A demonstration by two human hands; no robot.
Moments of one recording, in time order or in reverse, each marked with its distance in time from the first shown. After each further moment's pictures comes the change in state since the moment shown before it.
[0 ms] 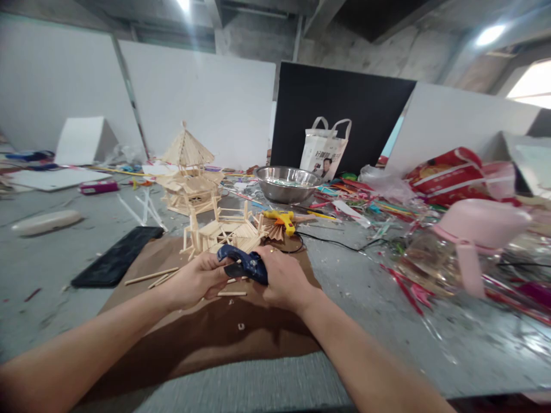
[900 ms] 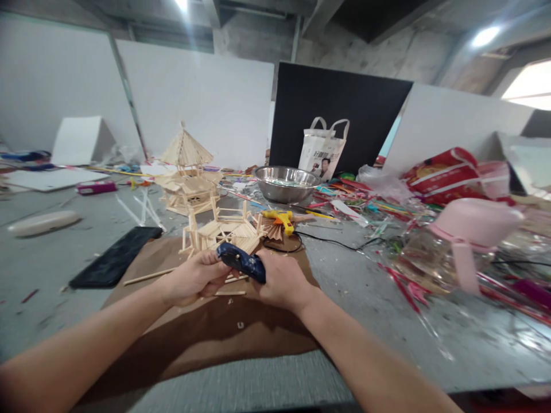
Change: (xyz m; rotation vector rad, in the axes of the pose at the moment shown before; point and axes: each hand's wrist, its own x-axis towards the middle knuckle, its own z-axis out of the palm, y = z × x) left_hand 0.004 -0.004 -0.006 -0.033 -0.006 -0.055; right_hand 0.000 -0.005 -0.001 -0.070 -0.041 0.119
